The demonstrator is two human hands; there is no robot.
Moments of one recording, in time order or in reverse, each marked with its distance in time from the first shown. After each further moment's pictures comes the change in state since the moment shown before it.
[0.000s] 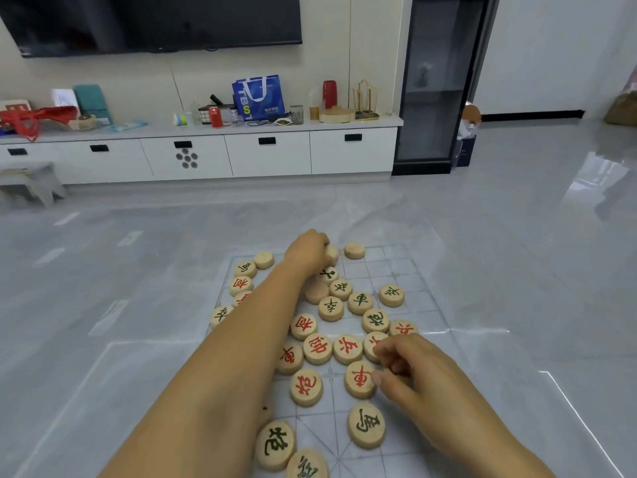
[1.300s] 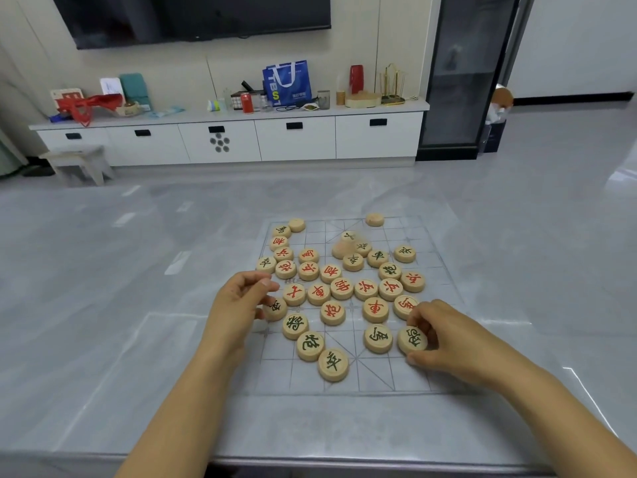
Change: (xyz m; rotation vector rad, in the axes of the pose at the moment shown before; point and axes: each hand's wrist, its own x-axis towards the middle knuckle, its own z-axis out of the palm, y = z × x) left_hand -0.262 -0.032 -0.039 -1.099 0.383 -0.364; right_hand -0.033 0.014 -0.015 -0.188 -0.264 0.017
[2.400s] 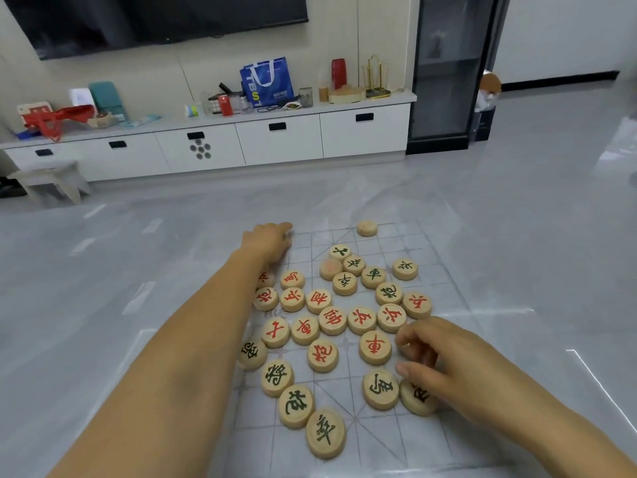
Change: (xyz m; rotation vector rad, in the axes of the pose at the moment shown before) left_hand 0.228 -0.006 0.082 1.422 -0.223 0.296; right_hand 0.018 -0.006 -0.002 0.143 0.099 -0.052
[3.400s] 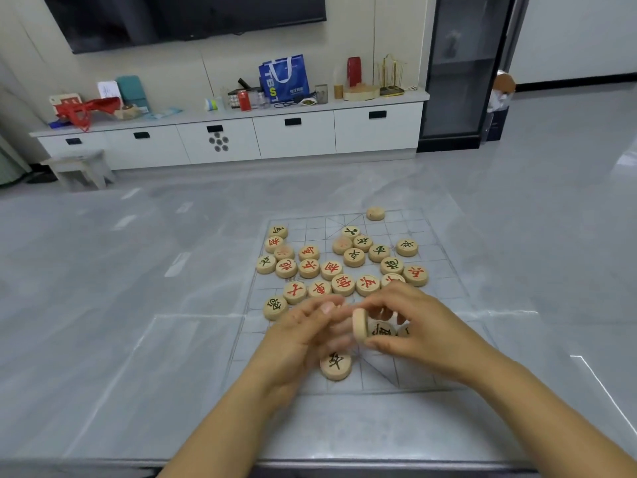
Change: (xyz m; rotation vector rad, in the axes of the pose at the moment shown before) left_hand -0.267 0.050 -0.015 -1.913 -0.320 -0.143; right_hand -0.011 -0.029 0.012 0.091 0.046 -0.362
